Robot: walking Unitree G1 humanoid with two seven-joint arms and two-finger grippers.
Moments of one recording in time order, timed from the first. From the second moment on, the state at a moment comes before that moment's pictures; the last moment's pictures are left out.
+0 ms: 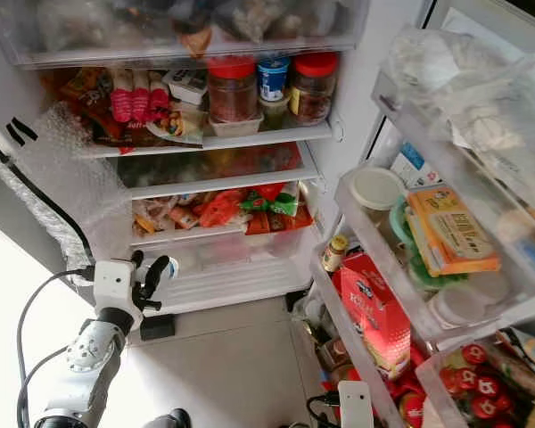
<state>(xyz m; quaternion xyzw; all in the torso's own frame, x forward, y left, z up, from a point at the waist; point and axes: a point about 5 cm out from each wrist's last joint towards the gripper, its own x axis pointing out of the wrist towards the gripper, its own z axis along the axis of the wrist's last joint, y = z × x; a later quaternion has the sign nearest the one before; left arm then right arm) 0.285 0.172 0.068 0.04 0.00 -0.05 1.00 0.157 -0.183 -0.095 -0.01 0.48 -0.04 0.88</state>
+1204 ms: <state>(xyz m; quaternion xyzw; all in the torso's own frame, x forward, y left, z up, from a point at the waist) 0.286 0.169 0.072 0.04 0.00 -0.06 1.00 0.143 -0.202 -0.096 -0.01 0.46 -0.04 0.89</state>
